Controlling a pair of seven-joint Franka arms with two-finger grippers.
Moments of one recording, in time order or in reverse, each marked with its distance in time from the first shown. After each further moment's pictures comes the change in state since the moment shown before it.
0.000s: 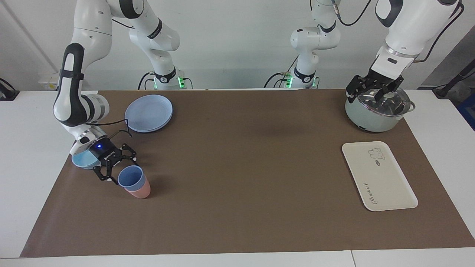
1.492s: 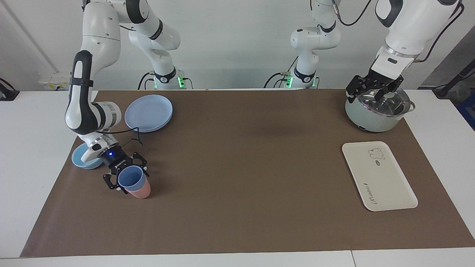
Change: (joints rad) left arm 0.000 0.000 0.000 0.000 0.000 0.000 0.000; right arm 0.082 0.048 0.001 0.069 0.097 0.076 -0.028
